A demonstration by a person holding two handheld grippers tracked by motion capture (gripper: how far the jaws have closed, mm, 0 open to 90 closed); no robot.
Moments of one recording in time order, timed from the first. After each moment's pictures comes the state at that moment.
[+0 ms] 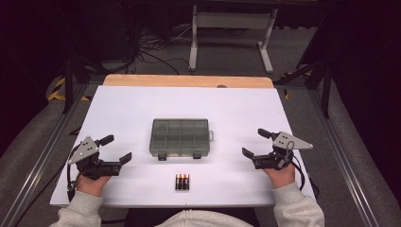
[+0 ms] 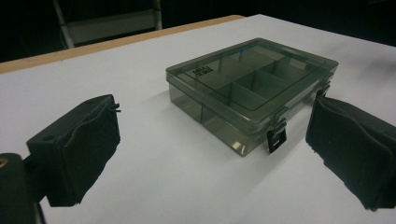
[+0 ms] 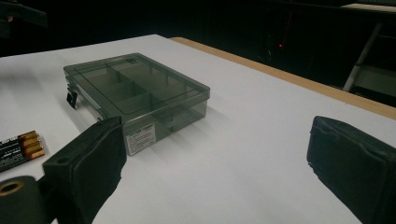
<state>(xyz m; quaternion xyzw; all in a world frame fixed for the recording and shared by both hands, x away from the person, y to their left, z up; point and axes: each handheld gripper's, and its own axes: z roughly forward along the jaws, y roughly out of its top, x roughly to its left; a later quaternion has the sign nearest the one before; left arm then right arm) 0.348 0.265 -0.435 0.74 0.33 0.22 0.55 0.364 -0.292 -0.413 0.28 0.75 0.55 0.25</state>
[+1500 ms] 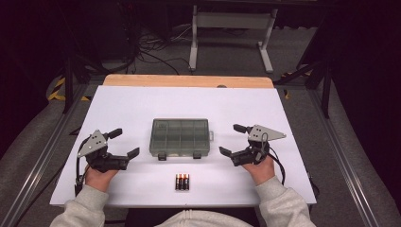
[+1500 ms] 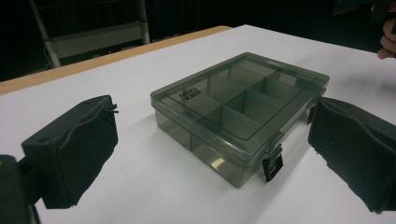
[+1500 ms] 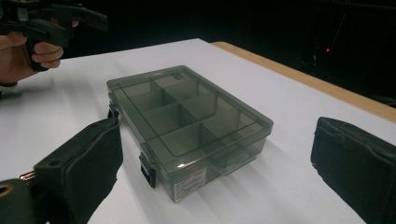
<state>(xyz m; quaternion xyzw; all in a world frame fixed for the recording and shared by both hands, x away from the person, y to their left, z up) 0.367 0.247 -0.430 0.74 0.30 0.21 0.56 0.386 -0.228 -0.405 0.23 0.77 0.56 0.19</state>
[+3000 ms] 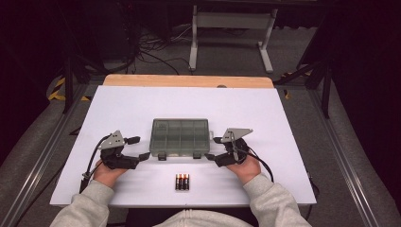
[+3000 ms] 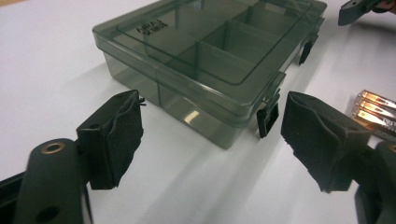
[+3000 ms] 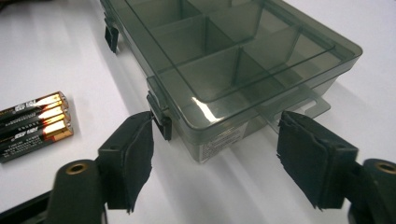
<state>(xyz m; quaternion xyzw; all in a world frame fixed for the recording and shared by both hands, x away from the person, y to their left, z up) 0.395 0.227 -0.460 0.82 0.27 0.12 0.50 0.407 -0.181 -0.438 0.22 0.87 0.43 0.13</state>
